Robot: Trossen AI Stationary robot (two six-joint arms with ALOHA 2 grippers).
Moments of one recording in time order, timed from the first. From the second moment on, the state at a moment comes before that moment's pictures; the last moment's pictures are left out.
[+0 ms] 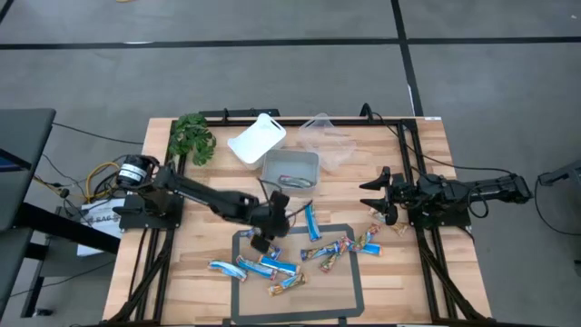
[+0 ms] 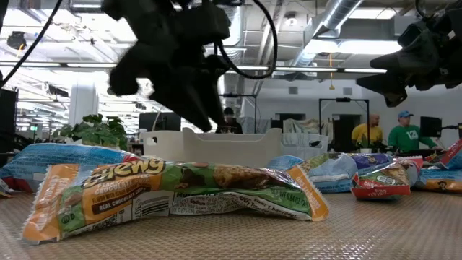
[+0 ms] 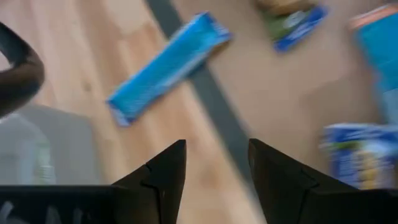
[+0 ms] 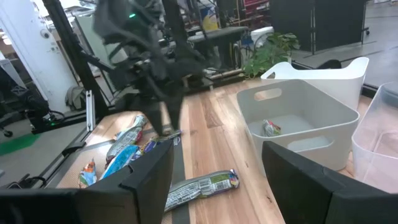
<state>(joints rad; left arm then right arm) -0.24 1.74 1.09 -0.31 -0.16 0.31 0.09 0.12 0.00 0.03 0.12 0.21</state>
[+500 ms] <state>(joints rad) -0.55 1.74 1.09 -0.49 -0.08 -0.15 0.09 0.12 0.00 0.03 0.12 0.21</state>
